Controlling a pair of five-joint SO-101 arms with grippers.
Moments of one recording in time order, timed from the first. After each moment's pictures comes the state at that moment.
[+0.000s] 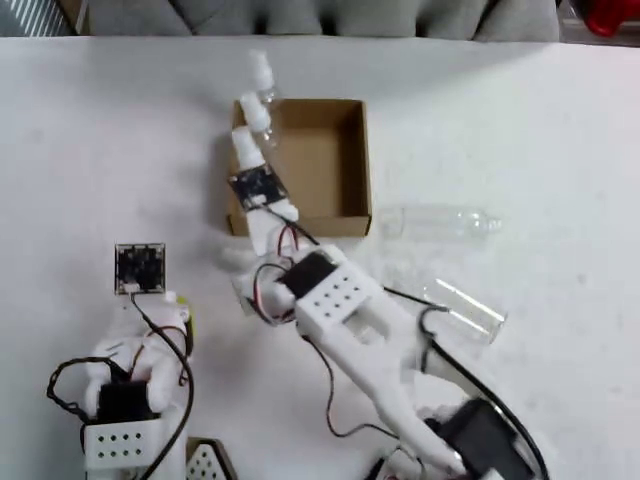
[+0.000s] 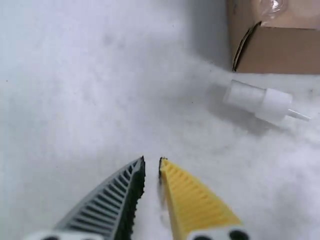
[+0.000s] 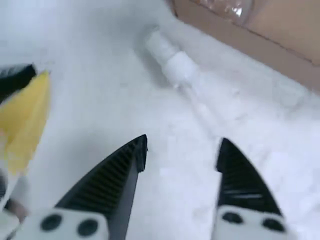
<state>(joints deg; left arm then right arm) -10.6 -96.8 97.6 56.0 0.0 -46.2 -16.9 32.7 56.4 -11.4</state>
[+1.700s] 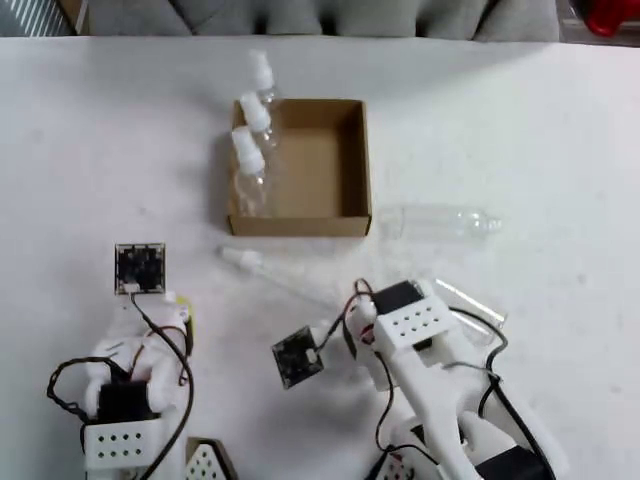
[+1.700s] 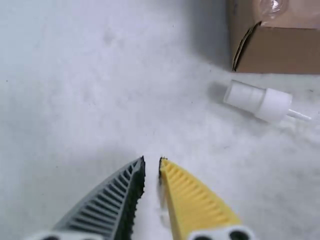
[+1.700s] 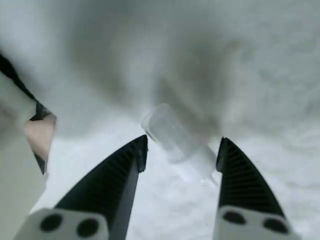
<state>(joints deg) -10.6 -96.8 97.6 56.0 0.0 -27.4 -29.6 61.9 68.3 87.9</state>
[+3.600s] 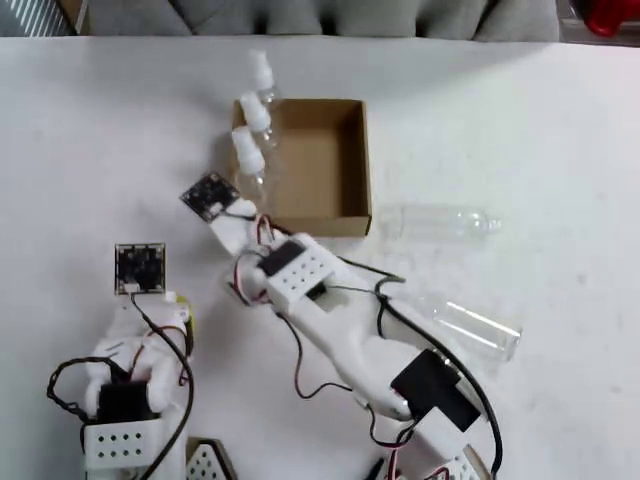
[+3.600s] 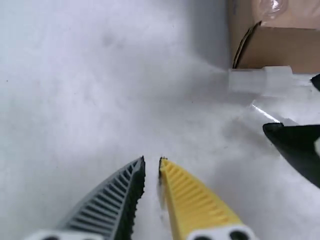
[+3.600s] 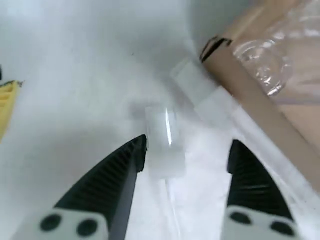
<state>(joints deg) -10.6 -96.8 97.6 56.0 0.0 -46.3 4.9 24.2 43.2 7.5</state>
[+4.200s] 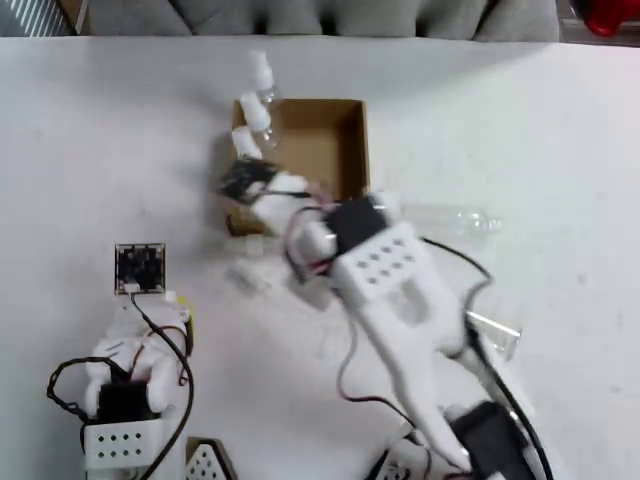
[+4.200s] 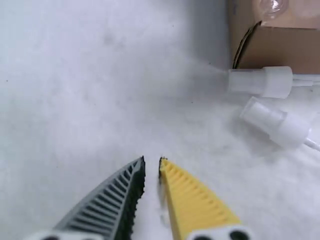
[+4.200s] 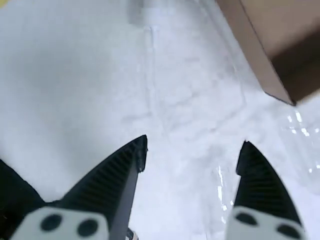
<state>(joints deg) -10.6 -96.8 97.6 56.0 0.0 -34.7 -17.1 8.7 94.2 26.0</state>
